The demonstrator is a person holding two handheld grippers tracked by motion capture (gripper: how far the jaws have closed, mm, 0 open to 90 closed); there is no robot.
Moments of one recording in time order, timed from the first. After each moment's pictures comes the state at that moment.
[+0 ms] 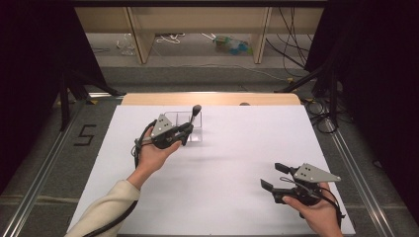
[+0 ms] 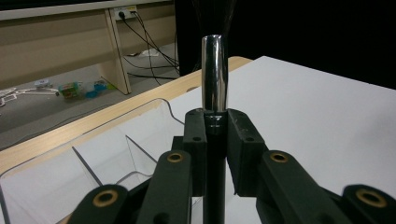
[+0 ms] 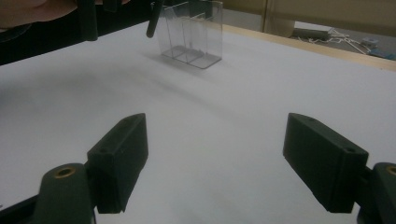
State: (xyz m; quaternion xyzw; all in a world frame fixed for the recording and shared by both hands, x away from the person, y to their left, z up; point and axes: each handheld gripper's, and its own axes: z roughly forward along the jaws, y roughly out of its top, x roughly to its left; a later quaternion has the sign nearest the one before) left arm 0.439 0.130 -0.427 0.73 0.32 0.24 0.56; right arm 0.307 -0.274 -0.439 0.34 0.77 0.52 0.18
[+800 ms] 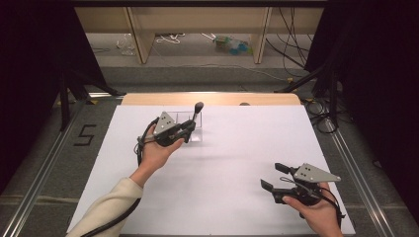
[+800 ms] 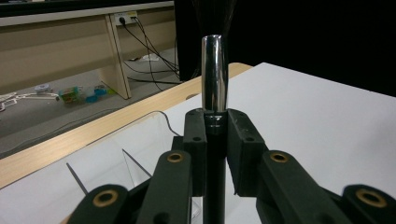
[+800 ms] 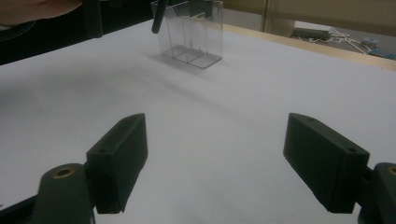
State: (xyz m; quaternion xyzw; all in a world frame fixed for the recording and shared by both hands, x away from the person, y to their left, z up) left arm 0.444 0.123 -0.423 0.73 0.31 0.24 0.56; right arm 0.308 -0.275 -0.439 0.33 0.76 0.52 0.19
